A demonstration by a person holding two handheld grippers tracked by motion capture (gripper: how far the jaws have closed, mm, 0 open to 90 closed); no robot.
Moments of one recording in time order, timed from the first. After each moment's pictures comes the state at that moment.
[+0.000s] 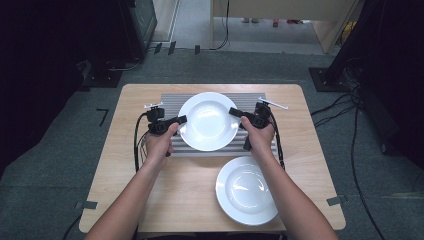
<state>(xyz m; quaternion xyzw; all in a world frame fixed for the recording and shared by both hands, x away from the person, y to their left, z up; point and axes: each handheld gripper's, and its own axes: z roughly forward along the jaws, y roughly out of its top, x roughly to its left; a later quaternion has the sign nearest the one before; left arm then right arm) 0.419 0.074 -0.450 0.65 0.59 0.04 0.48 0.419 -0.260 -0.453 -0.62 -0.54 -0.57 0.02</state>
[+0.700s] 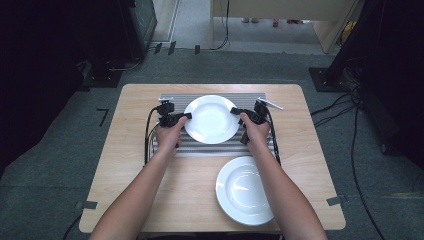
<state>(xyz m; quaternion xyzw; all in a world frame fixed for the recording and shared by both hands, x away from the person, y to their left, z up) 0.467 0.051 -0.480 0.65 0.63 0.04 0.42 0.468 -0.269 -0.507 -0.69 -0.49 -0.53 0.06</state>
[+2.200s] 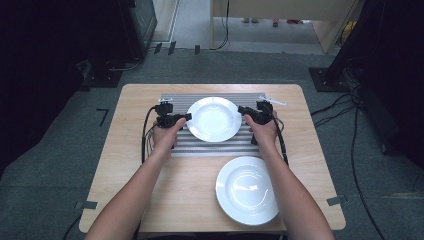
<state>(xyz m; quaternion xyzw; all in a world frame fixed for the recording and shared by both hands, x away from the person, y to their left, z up) 0.458 0.060 -0.475 0.68 0.59 0.08 0.42 0.459 -0.282 -0.492 -0.62 -0.59 -0.50 -0.11</state>
